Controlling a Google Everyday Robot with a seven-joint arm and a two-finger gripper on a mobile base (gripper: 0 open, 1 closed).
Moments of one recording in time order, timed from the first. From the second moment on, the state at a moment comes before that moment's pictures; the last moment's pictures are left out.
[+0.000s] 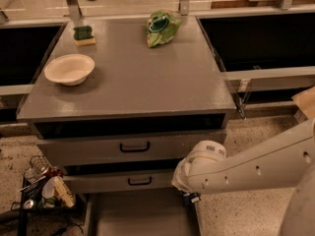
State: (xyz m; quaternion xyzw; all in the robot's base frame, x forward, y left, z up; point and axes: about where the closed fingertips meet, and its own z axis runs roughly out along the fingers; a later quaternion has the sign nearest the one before) arm 0.483 -0.072 0.516 -0.54 0.82 -0.01 0.20
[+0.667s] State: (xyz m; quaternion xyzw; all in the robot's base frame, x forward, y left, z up) arm 0.478 -0.094 0.507 -0.51 0.84 0.00 0.19
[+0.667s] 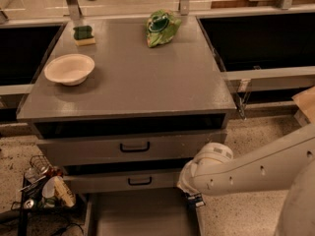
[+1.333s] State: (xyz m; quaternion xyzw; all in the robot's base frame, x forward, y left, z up) arm 0.475 -0.131 0.517 -0.49 0.85 -0.03 0.18
